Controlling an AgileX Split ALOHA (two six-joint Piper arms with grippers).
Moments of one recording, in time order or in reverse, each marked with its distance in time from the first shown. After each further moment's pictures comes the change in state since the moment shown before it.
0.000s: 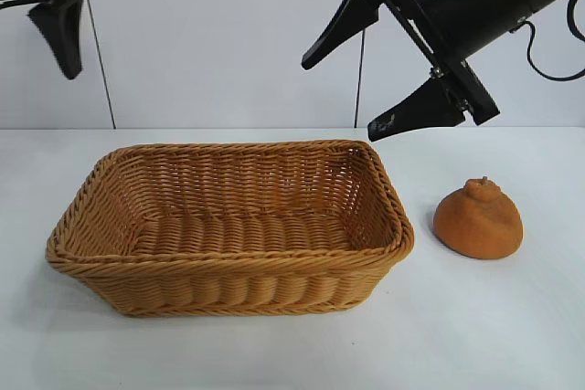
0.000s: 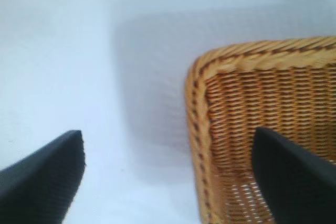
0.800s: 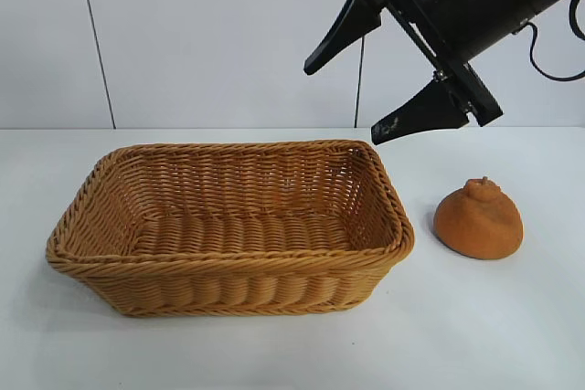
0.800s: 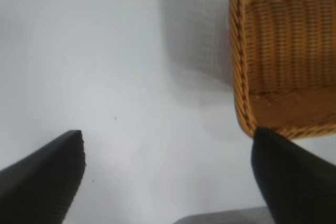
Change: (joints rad) left arm 0.022 -0.481 0.411 -0.025 0.013 0.033; right arm 0.000 0.000 0.000 -0.024 0.006 0.000
